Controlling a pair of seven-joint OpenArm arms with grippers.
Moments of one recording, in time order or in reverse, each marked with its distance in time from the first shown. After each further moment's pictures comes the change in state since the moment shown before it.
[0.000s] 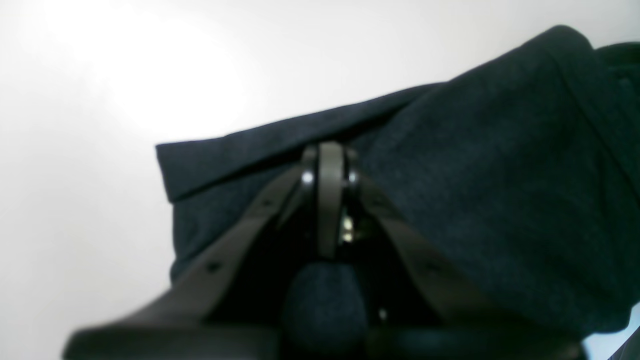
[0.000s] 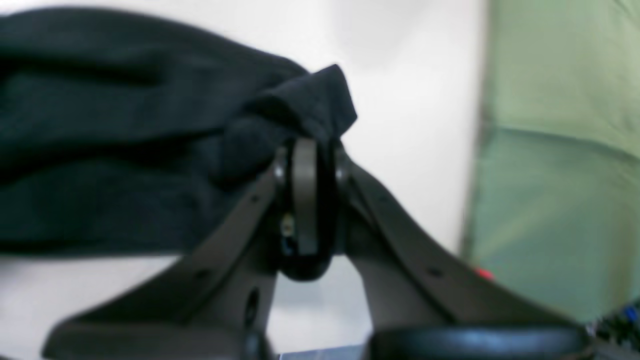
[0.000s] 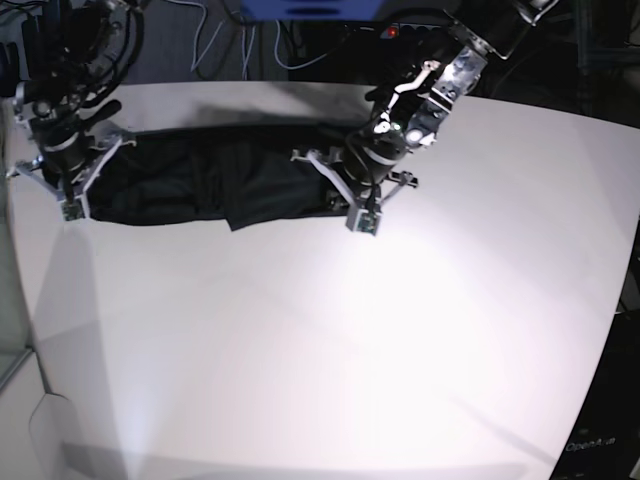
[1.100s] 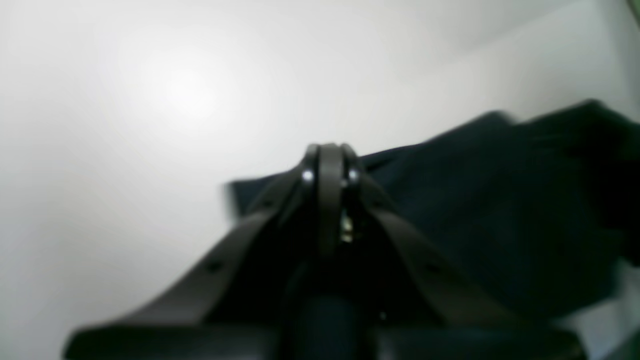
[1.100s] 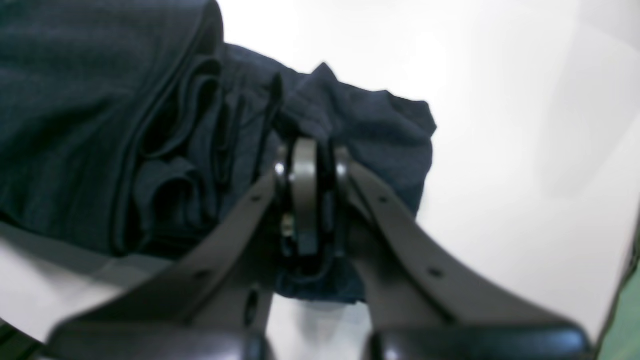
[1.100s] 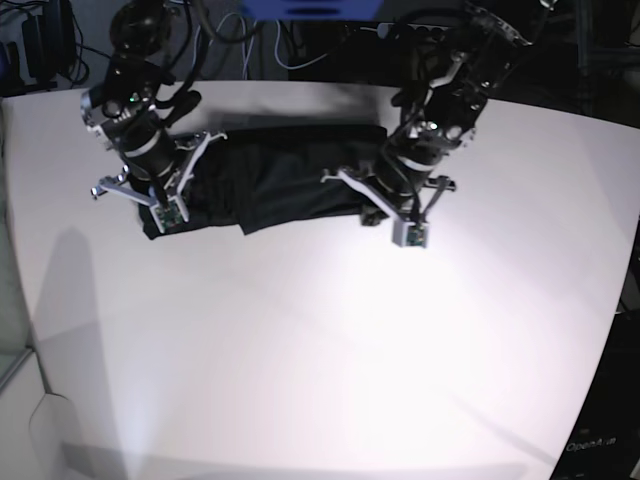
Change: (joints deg) left arm 4.8 -2.8 -9.2 14.9 0.1 3.1 5.7; right arm -1.9 -6.0 -16.5 1.6 -0.2 0.0 0.3
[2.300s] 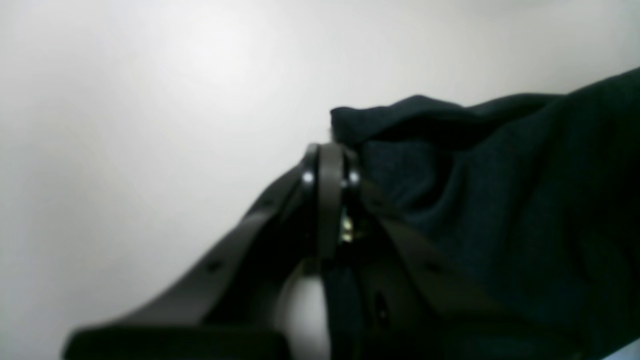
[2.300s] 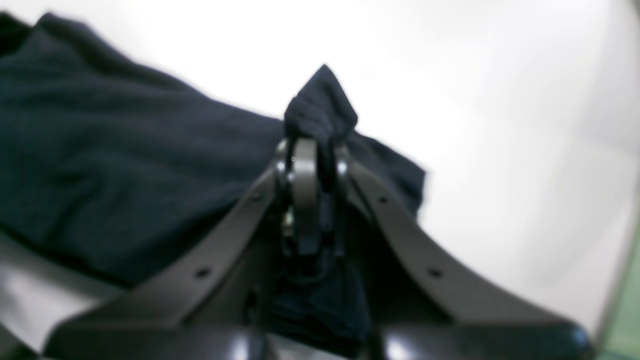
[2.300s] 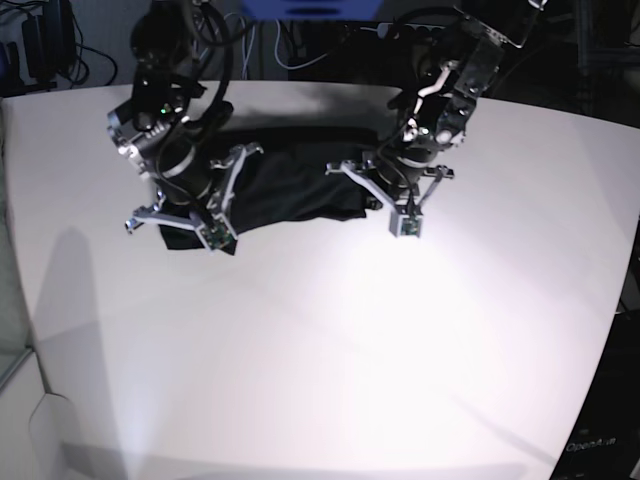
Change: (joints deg) left arm -1.2 3.0 0.1 -10.5 1.3 -0.8 0.9; right arm 2.5 -0.9 -11.7 2.8 -5.6 -0.1 -0.7
